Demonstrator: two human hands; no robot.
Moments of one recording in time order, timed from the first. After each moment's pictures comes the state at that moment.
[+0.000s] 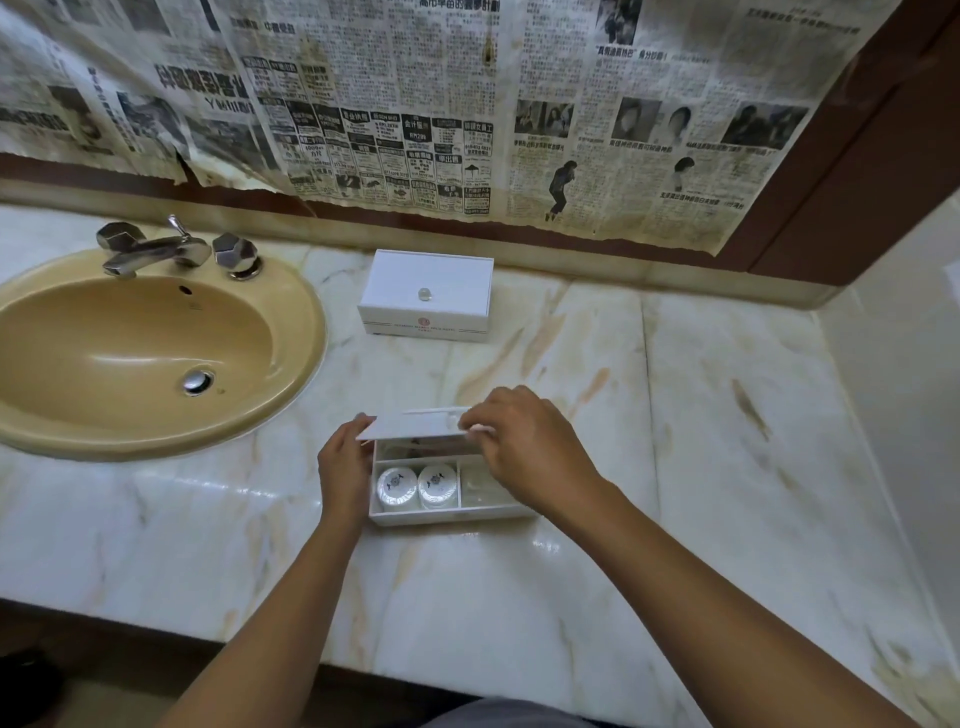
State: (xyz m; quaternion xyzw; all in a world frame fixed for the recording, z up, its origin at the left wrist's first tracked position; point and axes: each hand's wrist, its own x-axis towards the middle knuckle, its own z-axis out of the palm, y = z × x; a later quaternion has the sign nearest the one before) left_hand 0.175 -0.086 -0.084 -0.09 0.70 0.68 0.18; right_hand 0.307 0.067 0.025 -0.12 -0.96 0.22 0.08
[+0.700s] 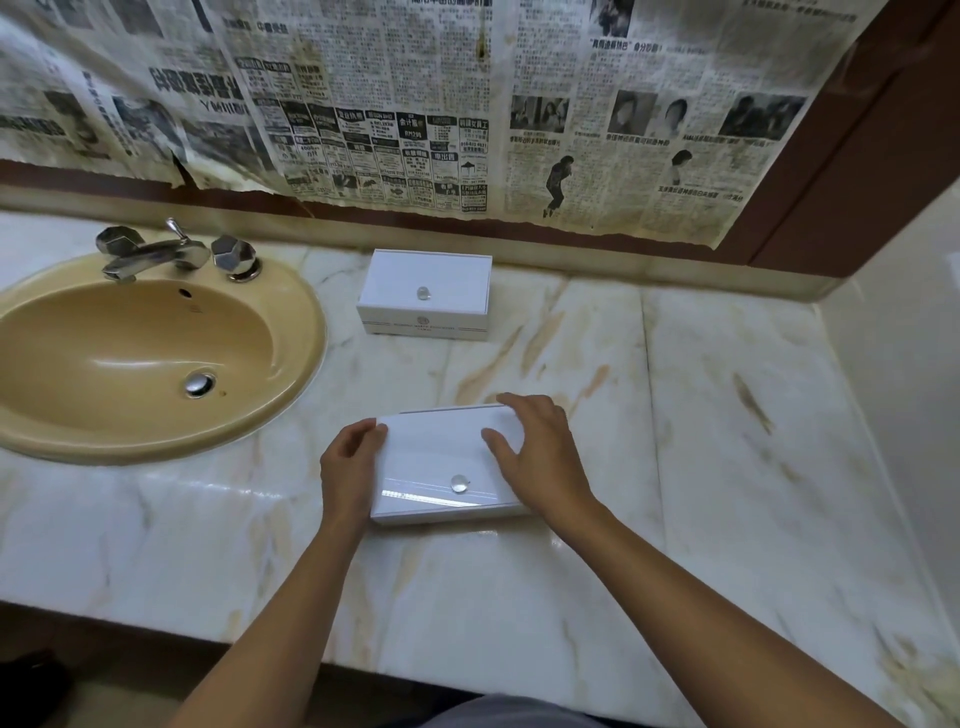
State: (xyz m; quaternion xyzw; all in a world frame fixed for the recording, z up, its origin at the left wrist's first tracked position) left_hand 0.184 -0.088 -0.077 -0.04 0.78 0.61 0.16; right_hand 0.313 0.073 -0.025 -0.30 -0.88 0.36 0.09
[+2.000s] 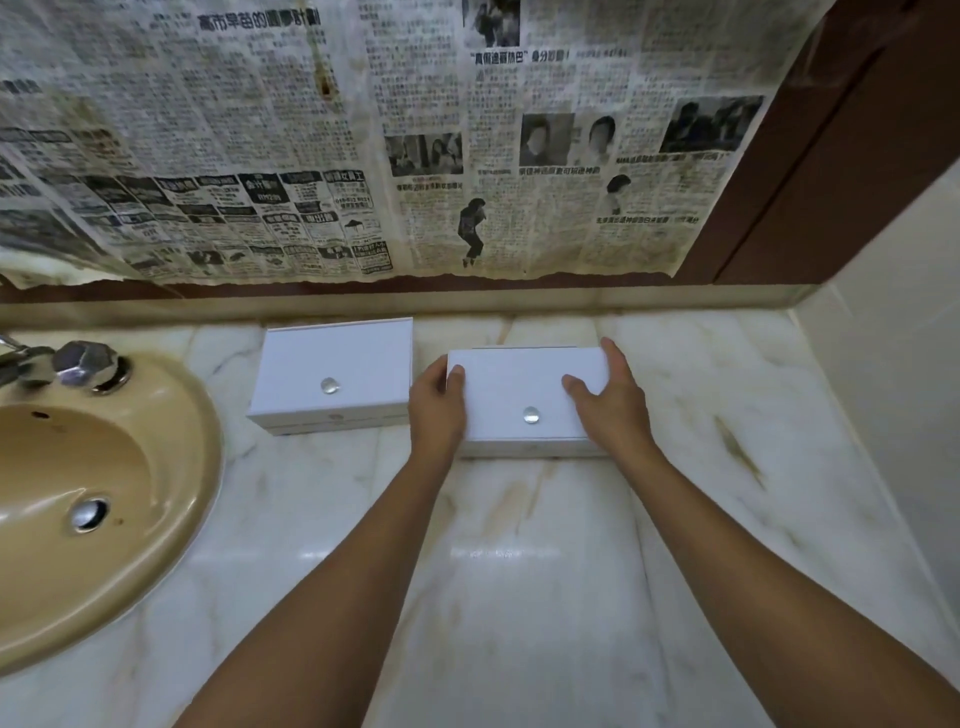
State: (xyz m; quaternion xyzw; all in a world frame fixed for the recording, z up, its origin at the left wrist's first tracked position) left_hand 0.127 0.165 -0.073 0.14 0.78 0.57 0.23; right_hand 0.270 0.282 -0.041 -0.52 -0.71 0.45 0.15
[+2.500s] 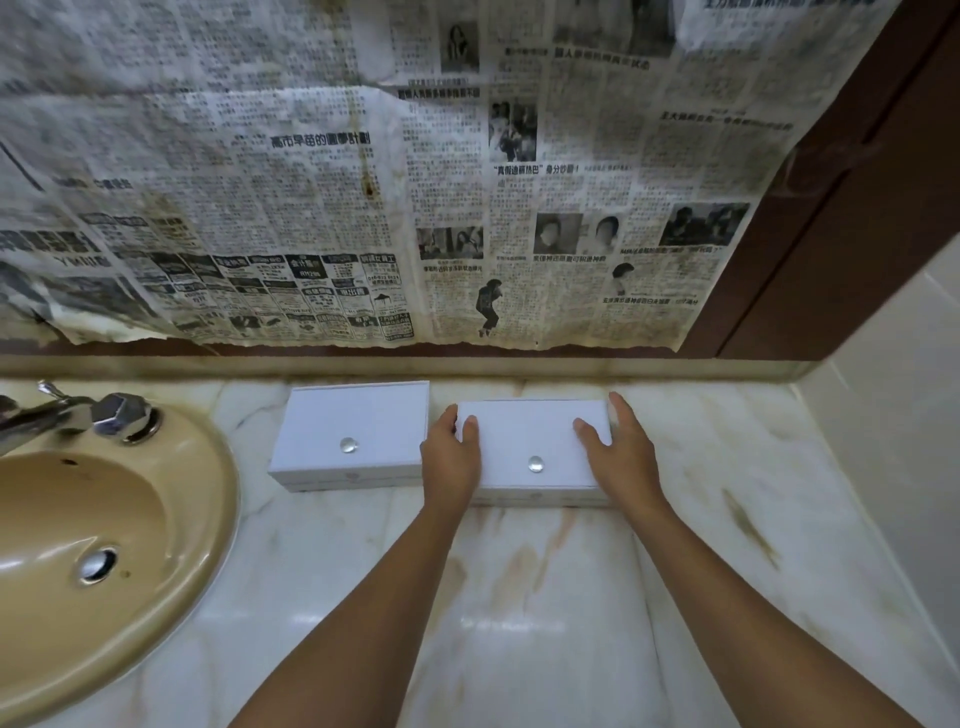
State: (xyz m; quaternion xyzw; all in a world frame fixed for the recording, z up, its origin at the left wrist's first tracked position) left_hand 0.116 0.179 -0.061 0.16 0.84 0.49 0.19; right_hand 0.259 0.298 -0.038 -0.50 -0.71 0.46 0.19
